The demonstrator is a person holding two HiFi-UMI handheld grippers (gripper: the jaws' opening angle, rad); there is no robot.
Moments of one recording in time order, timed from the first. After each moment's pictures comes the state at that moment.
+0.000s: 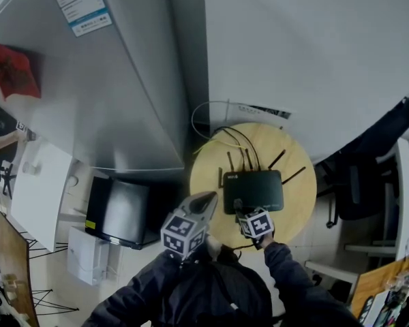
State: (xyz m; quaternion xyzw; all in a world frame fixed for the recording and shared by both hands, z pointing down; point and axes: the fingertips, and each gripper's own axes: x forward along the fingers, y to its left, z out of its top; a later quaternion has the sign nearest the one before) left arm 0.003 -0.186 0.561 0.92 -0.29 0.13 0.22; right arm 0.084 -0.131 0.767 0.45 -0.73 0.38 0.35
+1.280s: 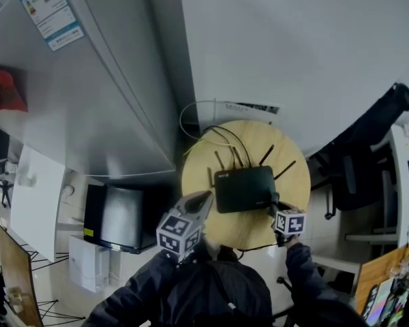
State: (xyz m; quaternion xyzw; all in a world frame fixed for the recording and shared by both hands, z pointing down) left arm 0.021 -0.183 0.564 0.93 -0.27 0.14 0.22; right arm 0.263 -0.090 0.762 0.62 -0.62 0.41 0.25
